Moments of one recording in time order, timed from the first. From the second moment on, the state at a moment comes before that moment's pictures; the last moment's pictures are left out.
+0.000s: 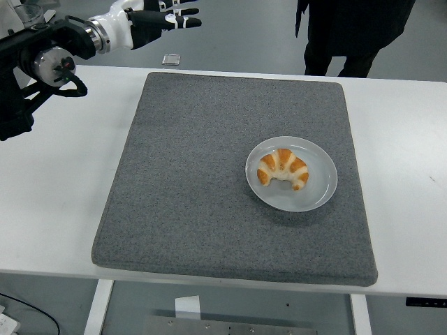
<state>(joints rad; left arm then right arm) -1.24 0.49 -0.29 -0.73 -0.03 -0.35 -0.08 -0.03 0.00 -0.05 0.13 0.07 -0.11 0.26</state>
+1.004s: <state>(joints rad) -1.08 0.49 -0.44 -0.61 -0.21 -0.50 -0.07 -0.03 0.00 -0.05 0.13 0.07 -0.11 0.26</state>
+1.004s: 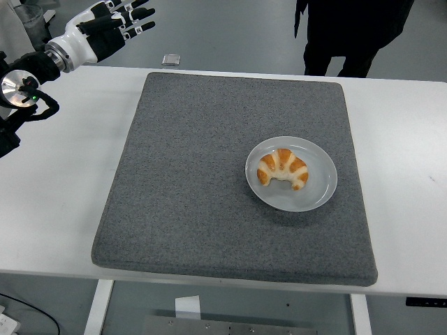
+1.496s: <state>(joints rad) -1.08 0.49 -0.44 -0.58 -0.21 -0.49 -0.05 -0.03 0.00 -0.05 0.13 0.07 -0.11 0.26</state>
